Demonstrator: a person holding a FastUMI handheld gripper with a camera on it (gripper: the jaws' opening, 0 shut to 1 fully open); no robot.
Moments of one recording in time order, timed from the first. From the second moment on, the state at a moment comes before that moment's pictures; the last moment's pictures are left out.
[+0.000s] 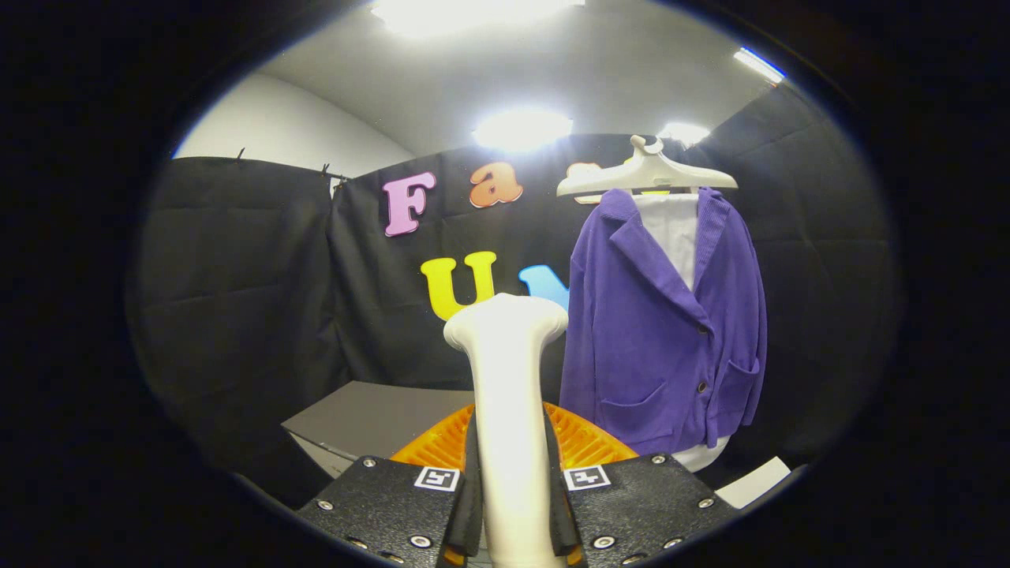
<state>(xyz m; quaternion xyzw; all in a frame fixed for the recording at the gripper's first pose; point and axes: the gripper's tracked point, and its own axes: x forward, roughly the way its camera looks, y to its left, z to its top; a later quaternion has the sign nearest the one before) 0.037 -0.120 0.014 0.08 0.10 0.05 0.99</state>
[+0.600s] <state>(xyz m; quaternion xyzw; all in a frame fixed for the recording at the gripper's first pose) 0.147 -0.217 0.055 0.10 0.03 -0.07 0.99</state>
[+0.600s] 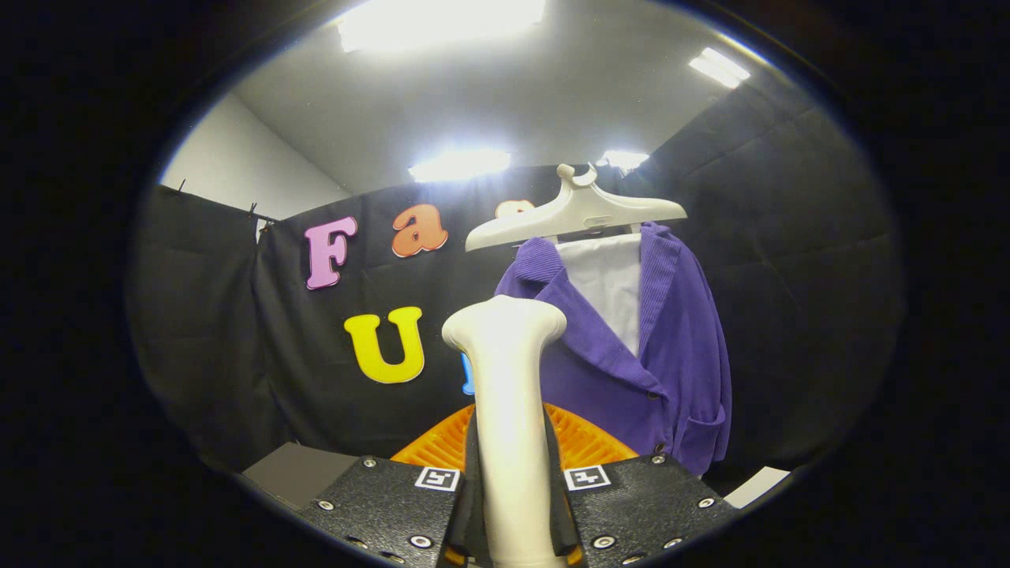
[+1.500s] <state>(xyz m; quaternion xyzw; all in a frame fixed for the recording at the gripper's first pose) 0.172 -0.275 -0.038 0.12 0.09 -0.13 0.98</state>
